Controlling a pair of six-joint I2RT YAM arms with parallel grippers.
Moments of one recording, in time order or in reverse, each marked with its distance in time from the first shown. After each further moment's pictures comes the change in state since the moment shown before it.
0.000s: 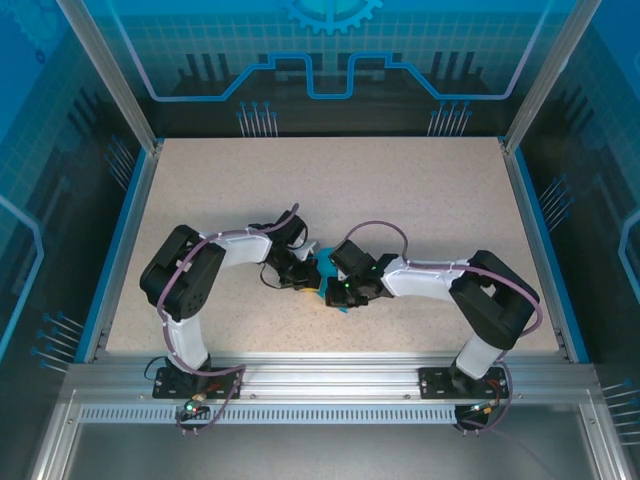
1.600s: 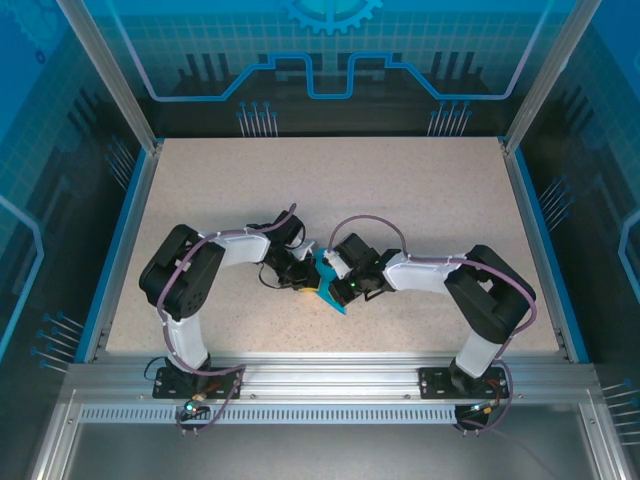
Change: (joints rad) left arm 0.016 0.000 -0.011 0.014 0.028 0.000; right arm -0.065 0.035 0.002 0.041 0.024 -0.612
